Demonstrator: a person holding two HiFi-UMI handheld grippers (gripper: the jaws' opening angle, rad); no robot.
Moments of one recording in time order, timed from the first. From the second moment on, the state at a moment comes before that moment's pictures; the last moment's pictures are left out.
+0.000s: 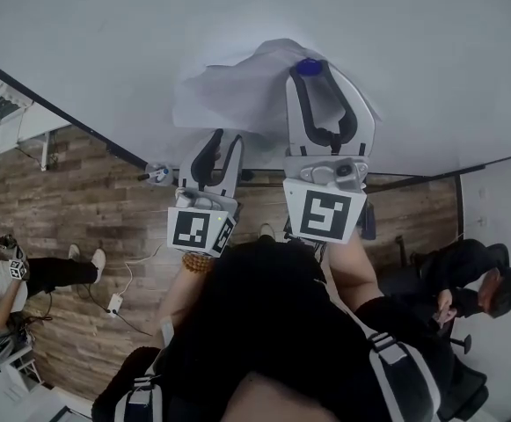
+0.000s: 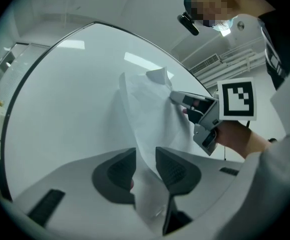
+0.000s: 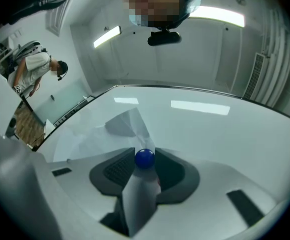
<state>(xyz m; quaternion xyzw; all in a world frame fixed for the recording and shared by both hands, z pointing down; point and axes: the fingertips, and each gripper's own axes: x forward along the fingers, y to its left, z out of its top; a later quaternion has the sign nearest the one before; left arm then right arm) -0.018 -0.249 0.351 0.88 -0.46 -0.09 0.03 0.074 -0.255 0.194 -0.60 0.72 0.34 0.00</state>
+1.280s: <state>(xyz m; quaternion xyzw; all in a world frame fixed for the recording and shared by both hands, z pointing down) -0.029 -0.277 0.317 0.85 -0.51 -0.14 0.01 0.074 -0.256 0.196 -0.61 0.71 0.35 -0.02</state>
